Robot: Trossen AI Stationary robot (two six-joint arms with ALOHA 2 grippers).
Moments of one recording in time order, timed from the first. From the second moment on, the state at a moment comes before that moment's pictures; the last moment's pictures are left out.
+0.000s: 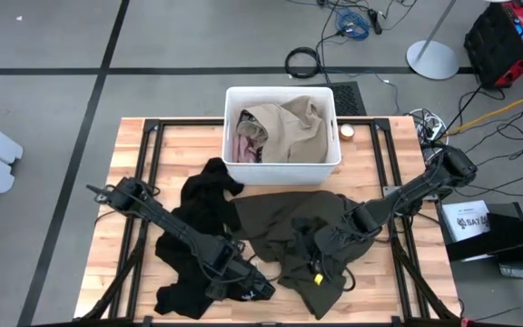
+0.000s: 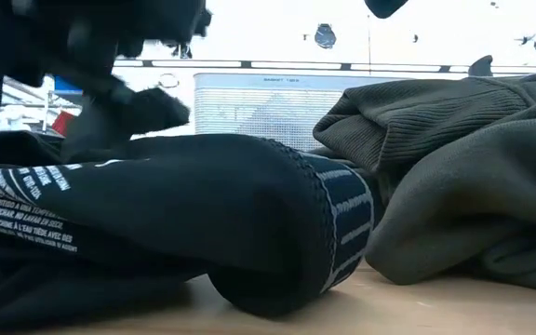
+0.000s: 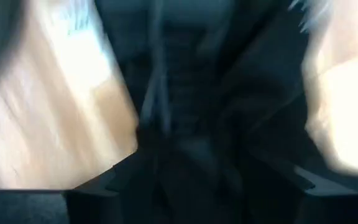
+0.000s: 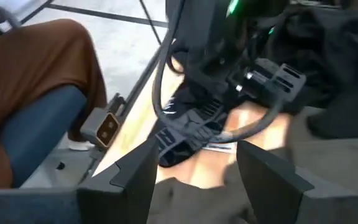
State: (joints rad) left arm -0.52 1.96 1.38 -0.79 0.15 -0.17; right arm 0.48 1.48 1.08 -0.20 0.05 0.16
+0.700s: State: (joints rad) left arm -0.52 1.89 1.25 -1.39 0.04 -0.38; right arm 0.50 1.36 1.08 -0.32 0.10 0.23
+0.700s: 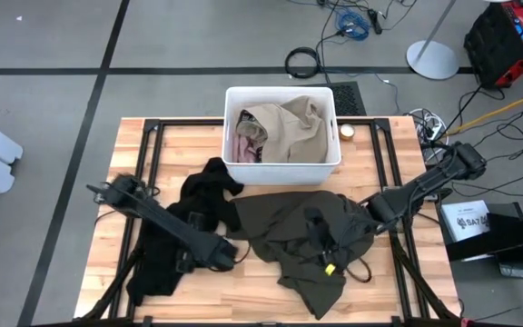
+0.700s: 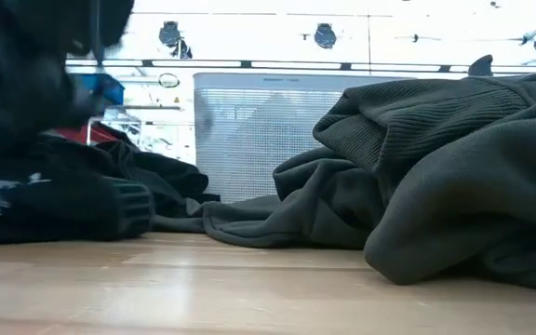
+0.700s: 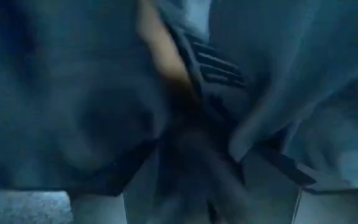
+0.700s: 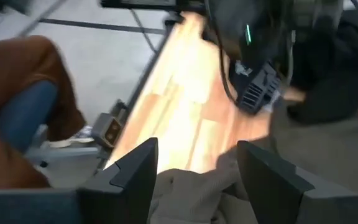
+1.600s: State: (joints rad) left arm -0.89 1.54 1.25 -0.50 -1.12 -0.37; right arm 0.69 1.69 1.09 -0.59 0.33 1.02
